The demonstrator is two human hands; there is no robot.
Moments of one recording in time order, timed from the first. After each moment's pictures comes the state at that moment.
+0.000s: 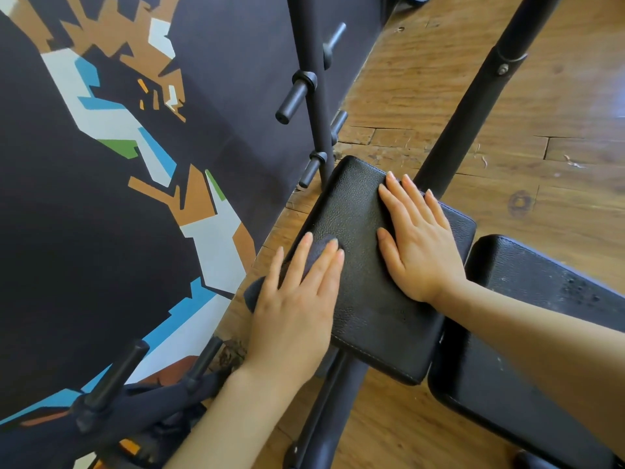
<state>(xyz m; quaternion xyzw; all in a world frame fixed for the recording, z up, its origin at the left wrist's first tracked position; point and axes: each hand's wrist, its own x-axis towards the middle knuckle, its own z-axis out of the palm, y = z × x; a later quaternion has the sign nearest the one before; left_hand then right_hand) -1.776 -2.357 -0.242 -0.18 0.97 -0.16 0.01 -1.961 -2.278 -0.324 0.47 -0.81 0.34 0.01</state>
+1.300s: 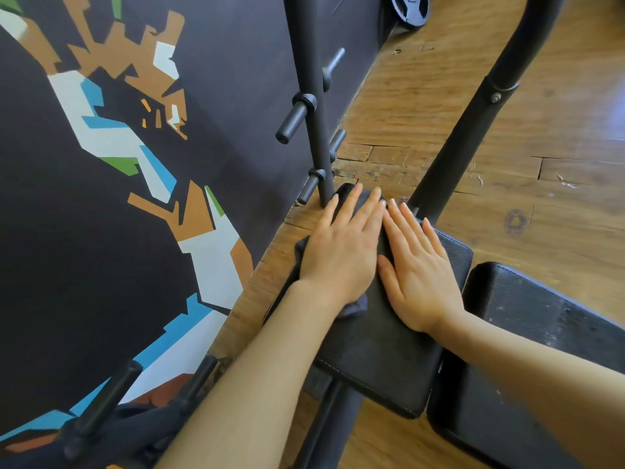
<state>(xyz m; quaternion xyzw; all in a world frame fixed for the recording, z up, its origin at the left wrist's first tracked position) -1.888 -2.389 -0.247 -0.16 0.98 -0.13 0.02 -1.960 -2.278 -0.321 0.47 -0.82 0.33 -0.01</state>
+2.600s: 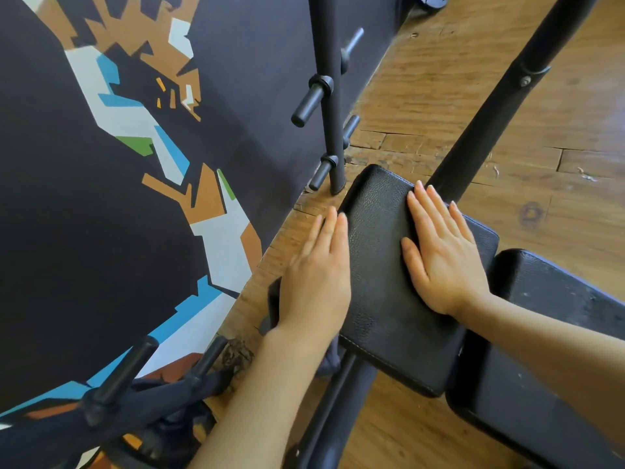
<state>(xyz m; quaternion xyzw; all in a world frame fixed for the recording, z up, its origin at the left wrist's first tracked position) -1.810 -2.380 -0.237 -0.28 0.96 0.01 -0.02 -1.961 -2.280 -0.326 0.47 -0.82 0.33 0.01</state>
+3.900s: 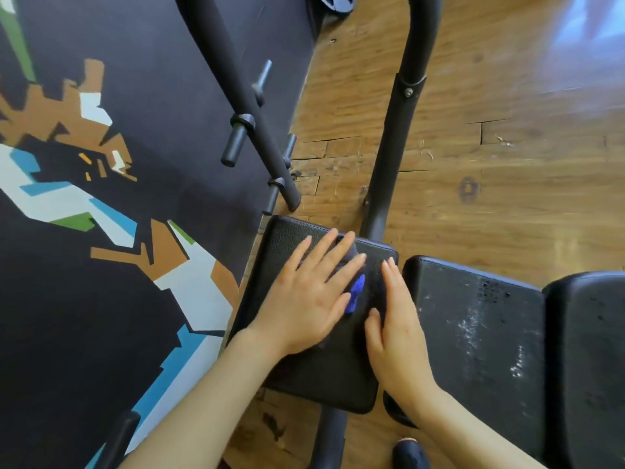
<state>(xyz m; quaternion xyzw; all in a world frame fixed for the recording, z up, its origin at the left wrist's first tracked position) -1.890 -2.362 -0.237 0.06 0.99 -0.13 0.08 -1.913 -2.210 -0.316 0.18 -0.76 0.61 -0.13</state>
